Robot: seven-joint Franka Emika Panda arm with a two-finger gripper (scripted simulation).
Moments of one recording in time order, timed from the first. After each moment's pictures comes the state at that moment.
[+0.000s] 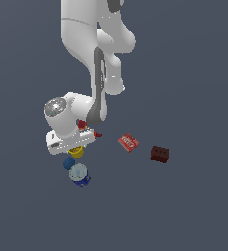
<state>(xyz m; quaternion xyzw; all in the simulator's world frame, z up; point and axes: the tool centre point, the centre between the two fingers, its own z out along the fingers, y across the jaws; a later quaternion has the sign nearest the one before) 0.006 -0.183 0.047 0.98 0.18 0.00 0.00</state>
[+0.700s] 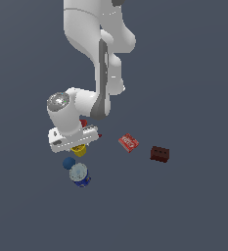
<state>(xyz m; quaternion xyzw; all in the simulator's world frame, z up) 0.007 -0.166 0.069 0.98 0.18 0.00 0.00</state>
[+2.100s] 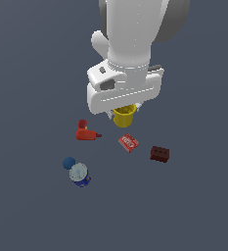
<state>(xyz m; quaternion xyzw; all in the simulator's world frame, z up) 0.027 0.031 0.326 0.98 0.18 0.00 0.00</state>
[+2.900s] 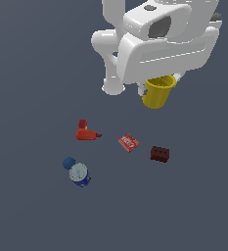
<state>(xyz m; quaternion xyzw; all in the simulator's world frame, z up) 0.040 0.105 0.422 0.98 0.18 0.00 0.00</state>
